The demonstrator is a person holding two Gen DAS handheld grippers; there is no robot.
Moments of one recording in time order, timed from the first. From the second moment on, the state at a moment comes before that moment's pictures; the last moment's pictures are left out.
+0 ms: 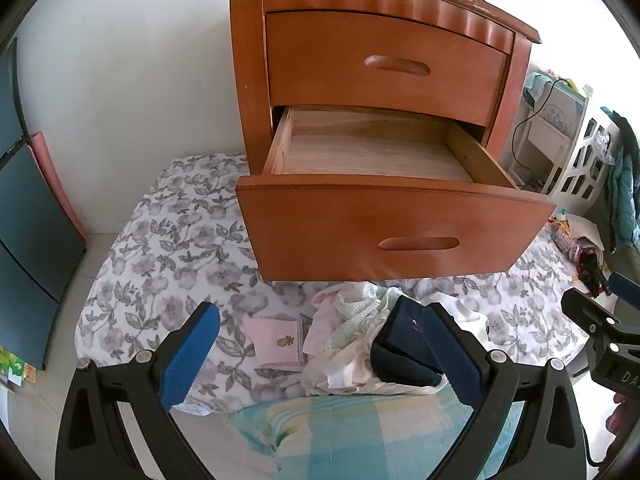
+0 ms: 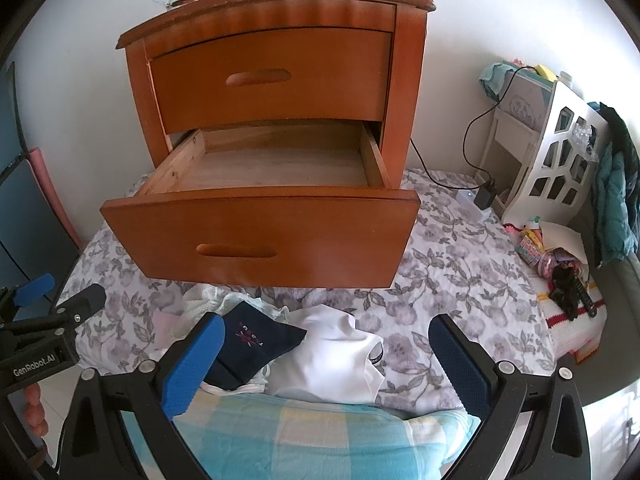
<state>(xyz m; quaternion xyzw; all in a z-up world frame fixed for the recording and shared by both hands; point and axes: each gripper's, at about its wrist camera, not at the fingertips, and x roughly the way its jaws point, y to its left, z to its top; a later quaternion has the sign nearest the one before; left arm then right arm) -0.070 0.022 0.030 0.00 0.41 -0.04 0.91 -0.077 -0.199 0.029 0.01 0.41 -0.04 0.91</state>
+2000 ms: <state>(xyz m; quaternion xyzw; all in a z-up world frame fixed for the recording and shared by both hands) -0.053 0.025 0.010 0.03 0.41 -0.01 0.91 -0.058 -0.208 0.007 0.01 0.43 -0.04 0.90</state>
